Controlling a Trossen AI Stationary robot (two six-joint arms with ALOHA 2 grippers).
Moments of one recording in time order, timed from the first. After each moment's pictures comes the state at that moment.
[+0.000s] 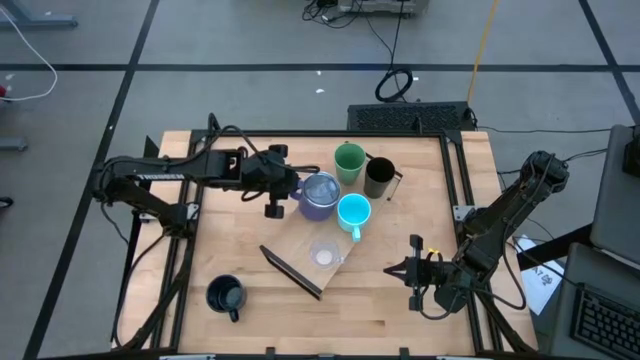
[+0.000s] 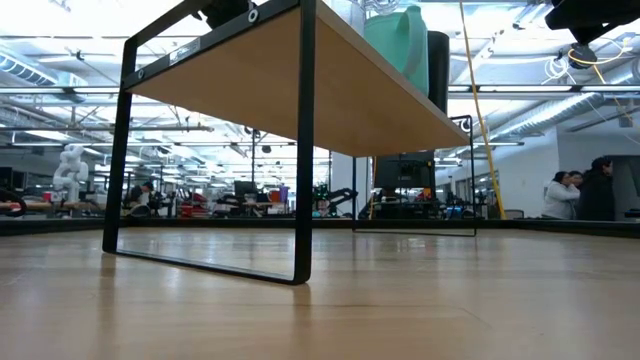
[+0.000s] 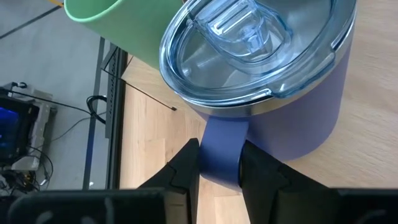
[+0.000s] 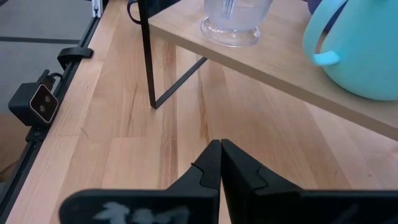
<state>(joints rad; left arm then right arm) 0.07 1.39 1.33 -0.73 -0.21 0.36 0.86 1.25 0.76 -0.32 0.78 0.58</state>
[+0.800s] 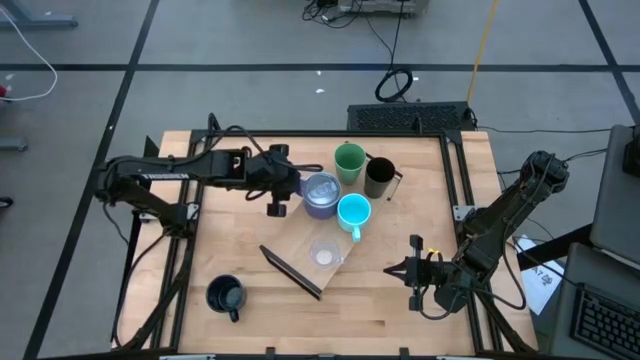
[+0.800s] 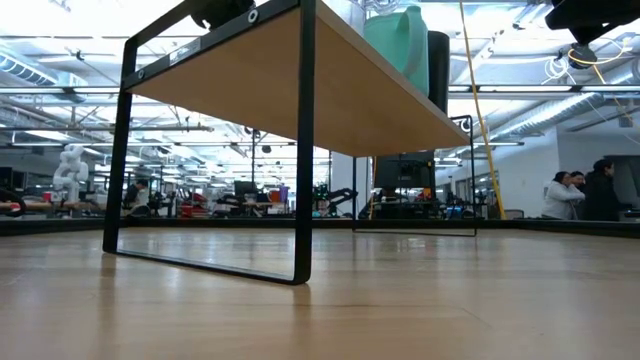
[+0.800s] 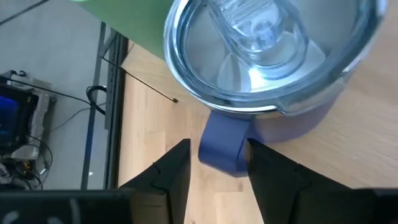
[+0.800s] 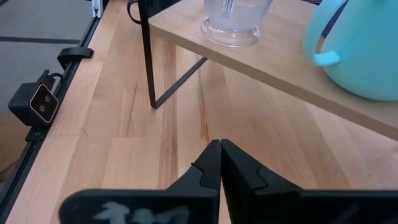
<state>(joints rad) 0.08 1.41 1.32 -0.74 -0.22 0.34 0.86 1.25 0.76 -0.32 0.78 0.58</state>
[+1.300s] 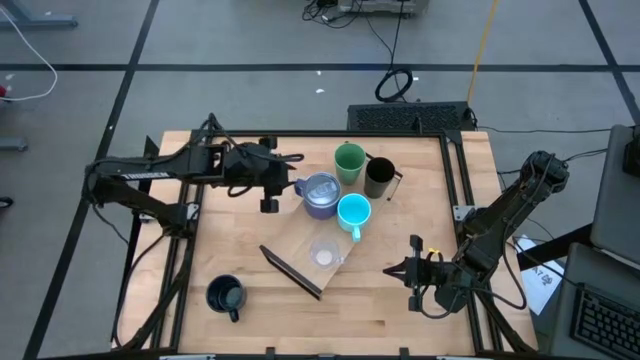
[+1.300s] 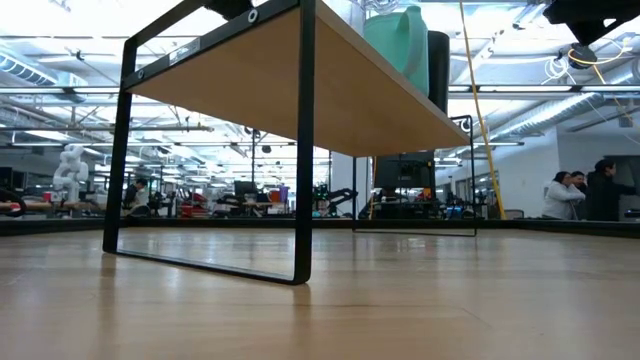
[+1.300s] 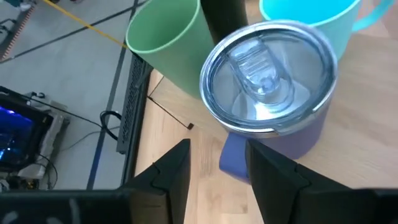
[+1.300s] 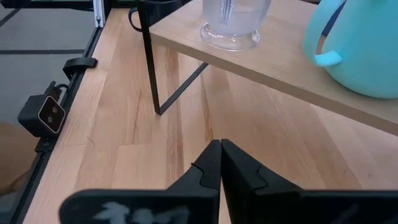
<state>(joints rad) 0.07 1.30 1.32 -0.69 -0.22 0.33 0.86 1.25 0.76 -0.29 0.78 0.62</state>
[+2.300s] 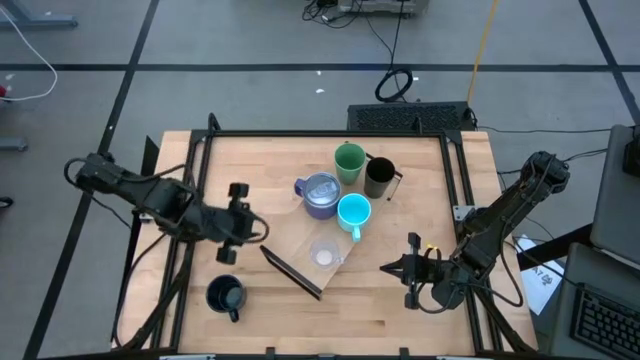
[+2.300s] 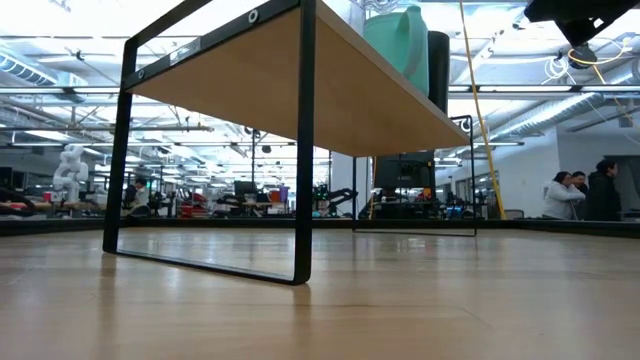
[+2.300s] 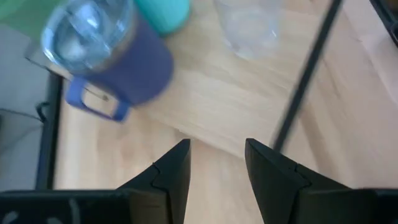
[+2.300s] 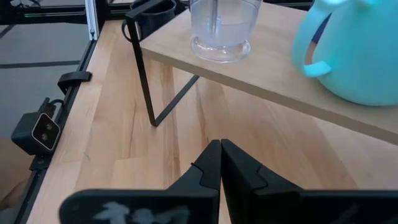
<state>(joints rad) -0.41 1.19 1.32 -1.04 -0.35 -0.05 0.82 1.25 0.76 -0.26 0.79 0.61</state>
